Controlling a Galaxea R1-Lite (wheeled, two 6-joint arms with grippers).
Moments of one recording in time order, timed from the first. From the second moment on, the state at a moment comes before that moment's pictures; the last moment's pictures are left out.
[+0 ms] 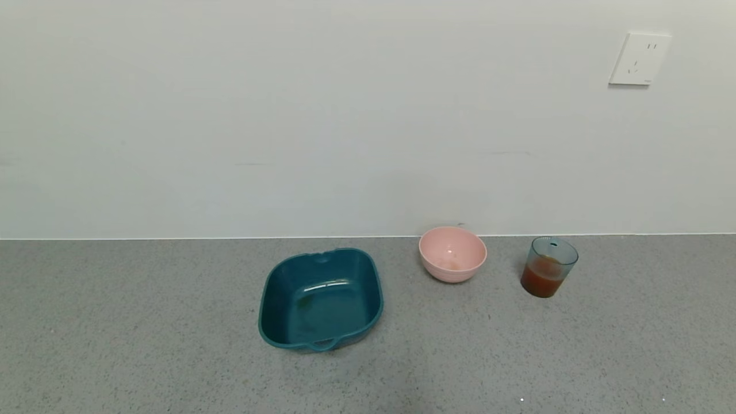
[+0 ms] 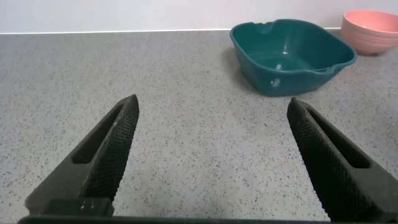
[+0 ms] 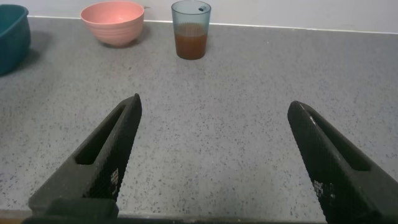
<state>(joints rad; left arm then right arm) 0.00 0.00 0.00 0.00 0.00 0.00 -0.01 0.00 0.00 0.00 0.00 0.00</state>
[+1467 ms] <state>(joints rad) 0.00 0.00 0.00 0.00 0.00 0.00 -0.02 0.48 -0.47 0.08 0.00 -0.02</state>
